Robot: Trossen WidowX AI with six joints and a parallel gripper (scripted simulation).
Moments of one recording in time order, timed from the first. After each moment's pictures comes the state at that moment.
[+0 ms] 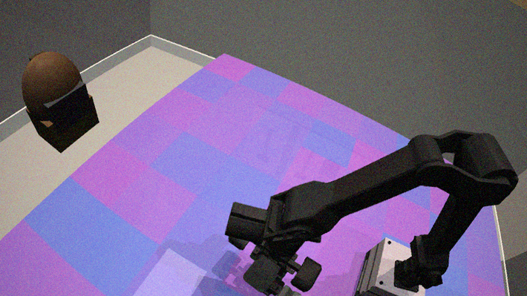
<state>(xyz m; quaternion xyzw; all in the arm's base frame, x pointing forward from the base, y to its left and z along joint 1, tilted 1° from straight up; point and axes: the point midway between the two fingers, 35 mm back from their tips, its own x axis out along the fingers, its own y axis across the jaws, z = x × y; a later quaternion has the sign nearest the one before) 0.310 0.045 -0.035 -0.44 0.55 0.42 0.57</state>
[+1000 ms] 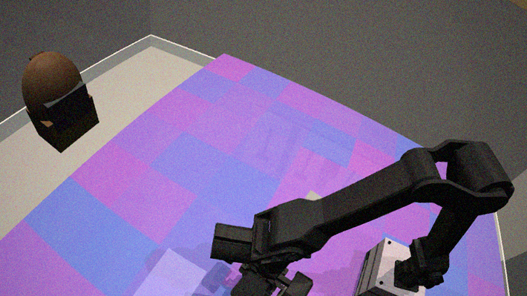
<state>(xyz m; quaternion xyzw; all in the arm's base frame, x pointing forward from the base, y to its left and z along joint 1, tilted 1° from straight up) 0.320 0.081 -0.035 -0.44 0.55 0.42 0.57</state>
